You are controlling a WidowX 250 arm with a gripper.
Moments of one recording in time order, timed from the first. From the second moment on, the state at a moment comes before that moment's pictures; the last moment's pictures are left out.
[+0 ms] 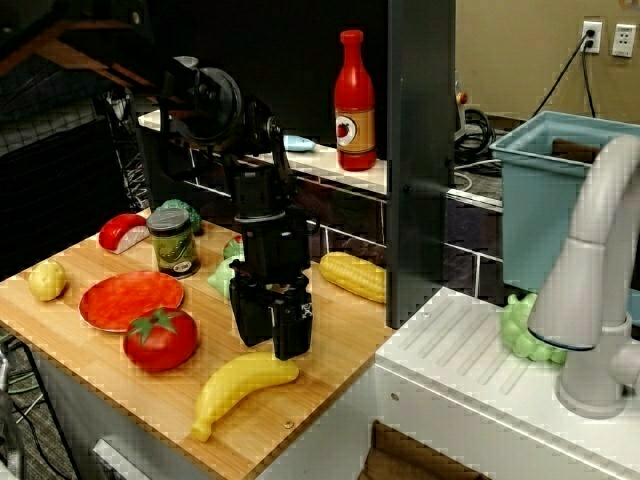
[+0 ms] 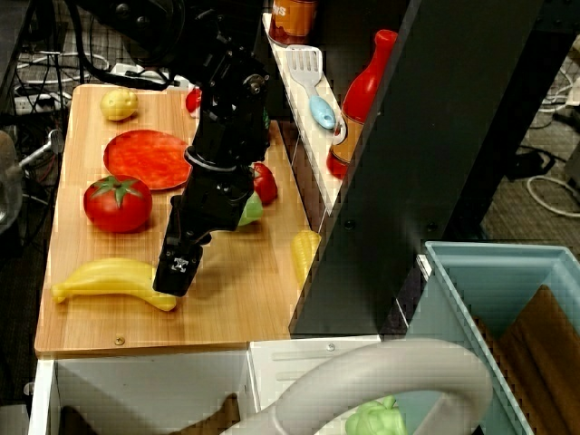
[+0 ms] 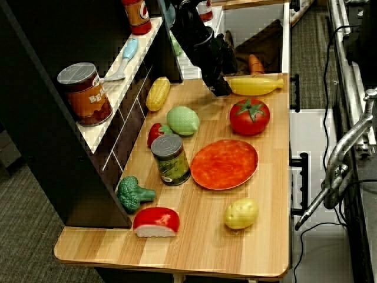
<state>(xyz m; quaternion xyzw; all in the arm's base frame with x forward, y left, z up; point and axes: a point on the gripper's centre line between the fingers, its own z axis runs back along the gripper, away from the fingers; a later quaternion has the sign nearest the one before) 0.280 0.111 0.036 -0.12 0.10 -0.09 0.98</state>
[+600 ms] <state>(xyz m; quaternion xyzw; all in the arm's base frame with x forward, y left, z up) 0.274 0.107 0.025 -0.13 0.12 -0.10 0.98</state>
